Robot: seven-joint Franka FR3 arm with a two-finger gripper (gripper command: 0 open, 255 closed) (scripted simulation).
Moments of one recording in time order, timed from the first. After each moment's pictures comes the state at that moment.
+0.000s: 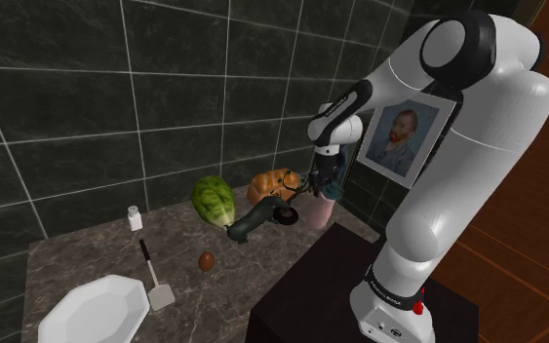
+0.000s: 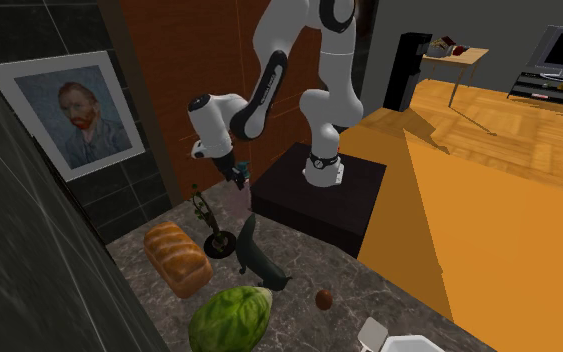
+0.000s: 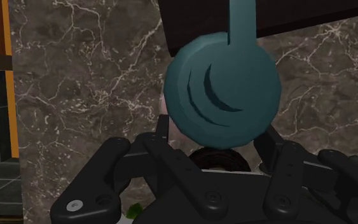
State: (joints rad) arm -0.21 -0.01 -0.37 -2.52 -0.10 2.28 -0.23
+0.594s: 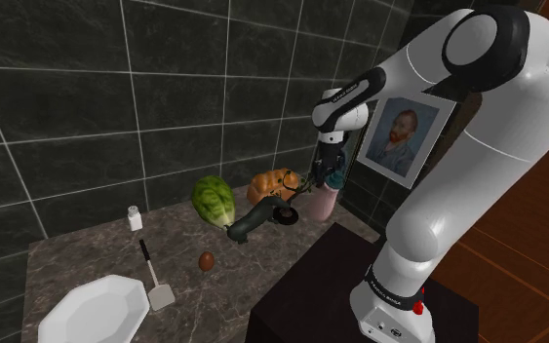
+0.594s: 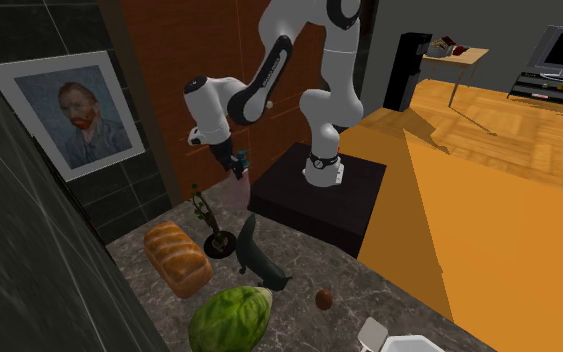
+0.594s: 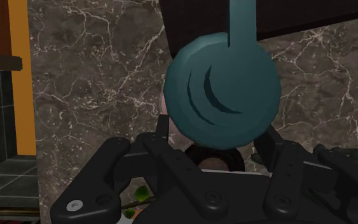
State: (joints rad) arm -0.21 -0.12 -0.36 -2.48 -0.13 2.15 -0.21
